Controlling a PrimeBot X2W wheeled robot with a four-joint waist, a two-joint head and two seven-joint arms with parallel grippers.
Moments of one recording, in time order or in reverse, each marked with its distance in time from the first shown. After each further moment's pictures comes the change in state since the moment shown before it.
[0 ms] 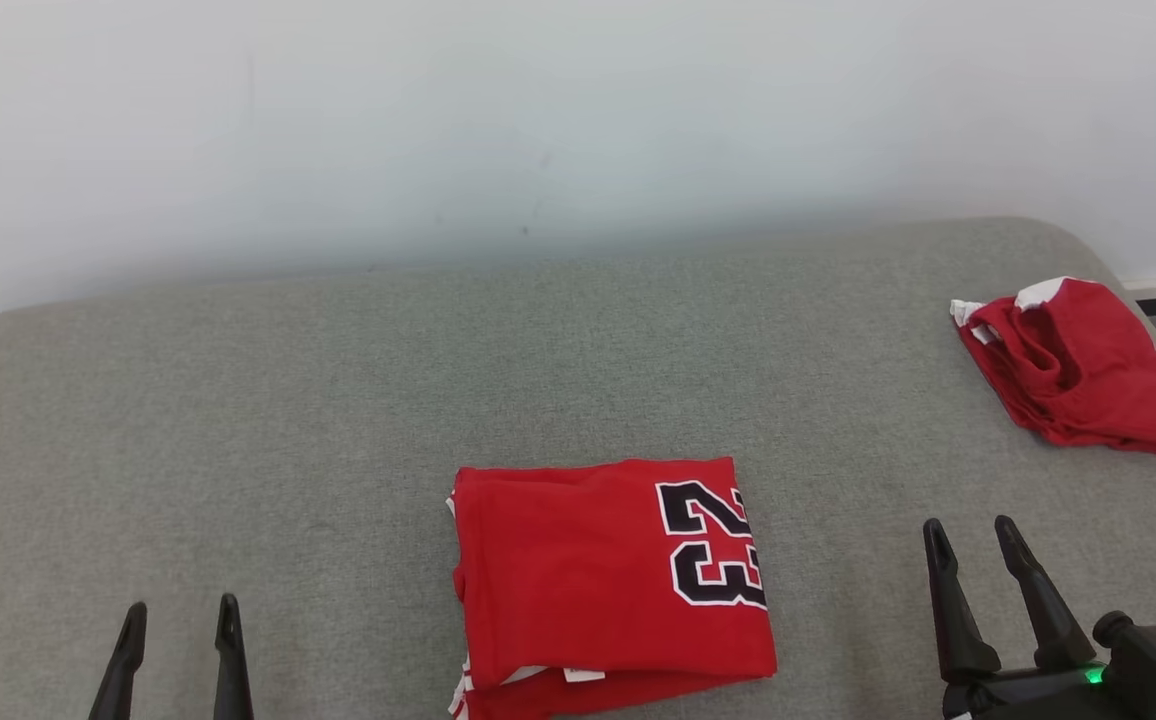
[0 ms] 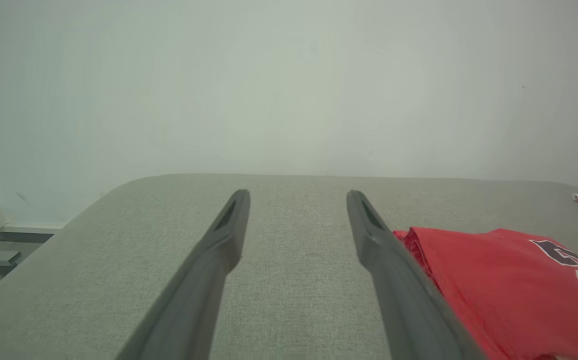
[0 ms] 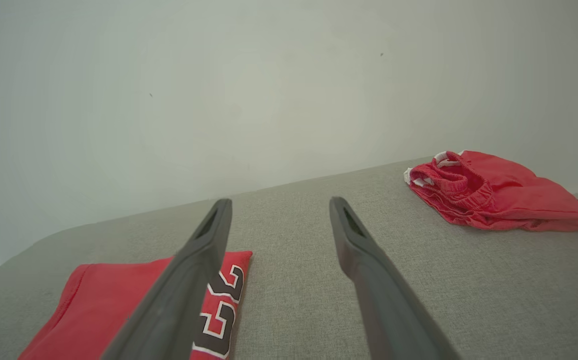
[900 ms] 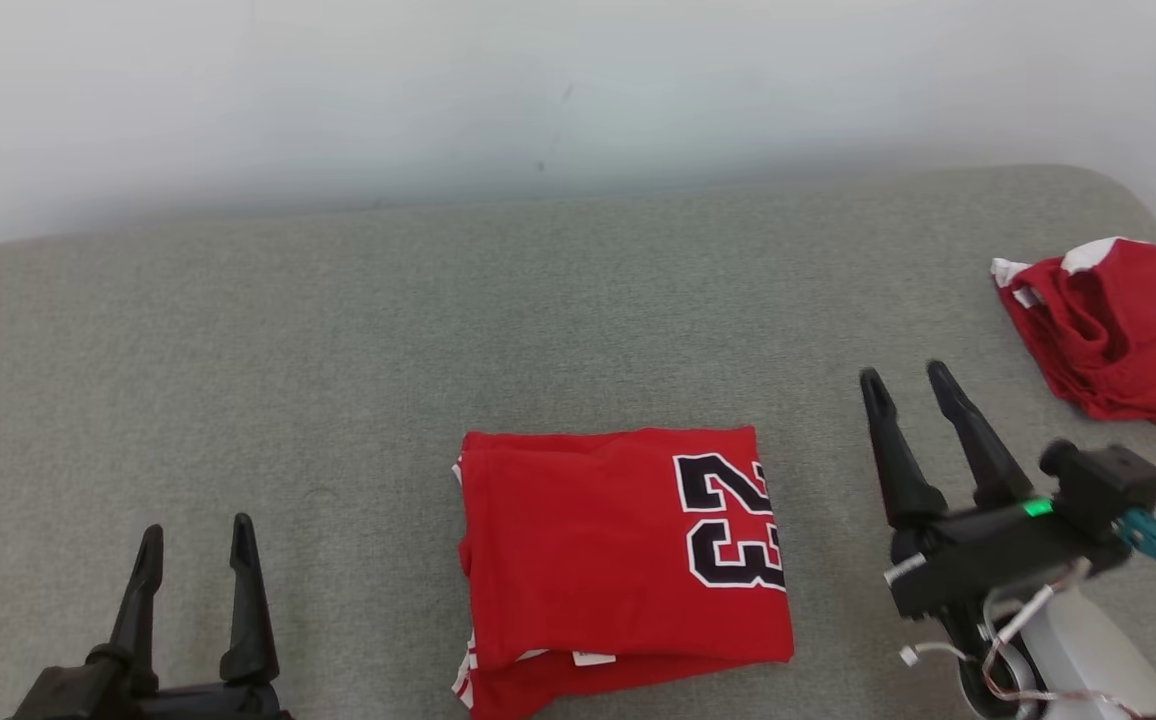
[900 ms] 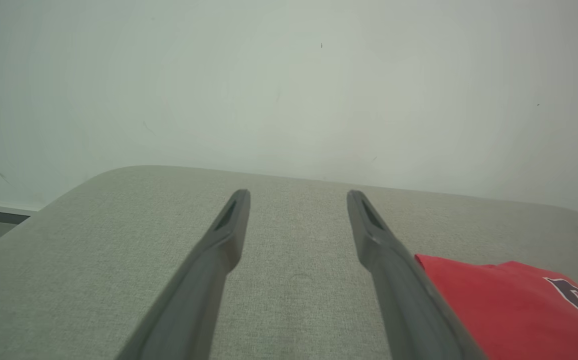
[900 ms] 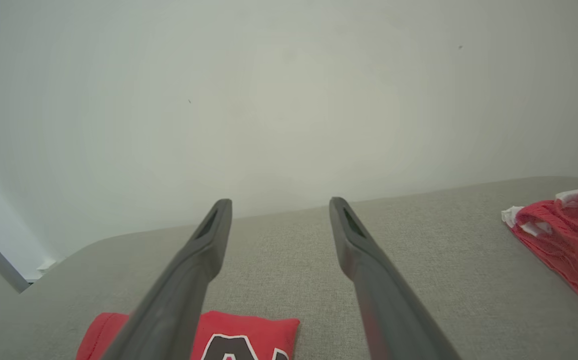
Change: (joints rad) left arm -0.132 -0.003 -0.054 0.047 -0.075 0.054 0.000; right arm -0.354 -0.073 0.196 0.184 0.169 0.000 0.000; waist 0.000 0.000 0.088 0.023
